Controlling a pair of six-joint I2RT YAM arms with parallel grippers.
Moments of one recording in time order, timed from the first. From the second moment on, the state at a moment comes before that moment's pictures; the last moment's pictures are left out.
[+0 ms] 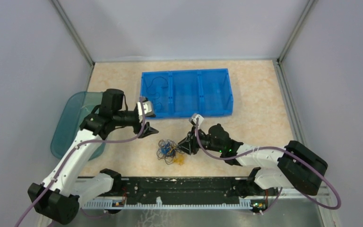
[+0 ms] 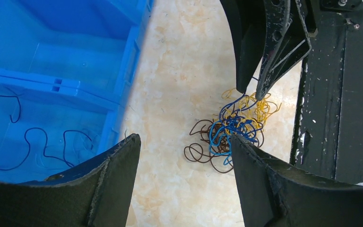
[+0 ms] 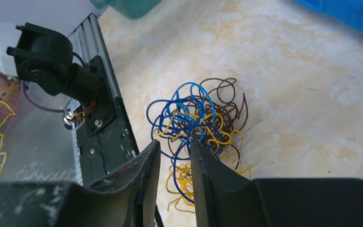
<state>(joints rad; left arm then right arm) -0.37 1.02 0.98 -0.66 0.79 0.66 0.93 1.24 0.37 0.64 -0.31 0.45</state>
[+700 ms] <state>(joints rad) -0.37 0.93 0.95 -0.63 0.87 0.69 0.92 1.24 0.43 0.48 -0.35 0.36</state>
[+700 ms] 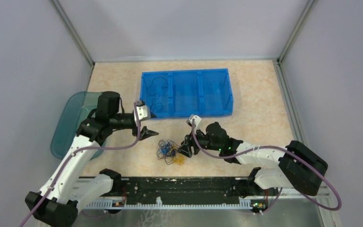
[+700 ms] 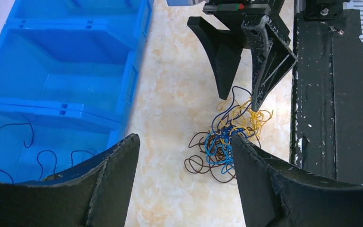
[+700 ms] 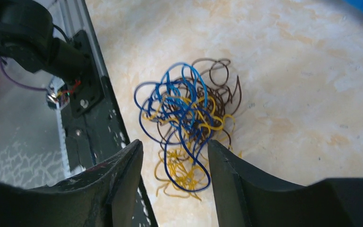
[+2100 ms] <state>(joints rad) -0.45 0.86 0.85 -0.49 1.01 0.57 0.92 1.12 0.73 0.59 -0.52 0.50</state>
